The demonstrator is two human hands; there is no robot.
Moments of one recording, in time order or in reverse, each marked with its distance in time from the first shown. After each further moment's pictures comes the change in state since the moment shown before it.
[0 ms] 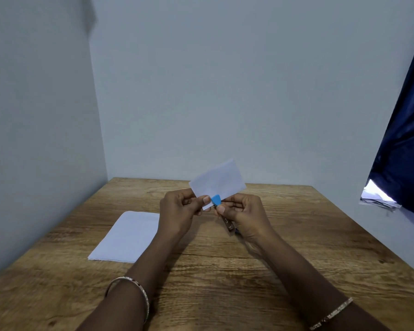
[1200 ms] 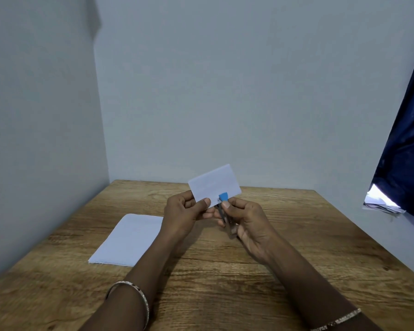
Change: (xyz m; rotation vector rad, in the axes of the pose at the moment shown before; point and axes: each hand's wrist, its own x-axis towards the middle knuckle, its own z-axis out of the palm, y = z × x) left_hand 0.002 -0.010 0.005 -0.523 -0.149 -0.175; right_hand 0.000 -0.010 -0.001 0.410 -0.144 0.241
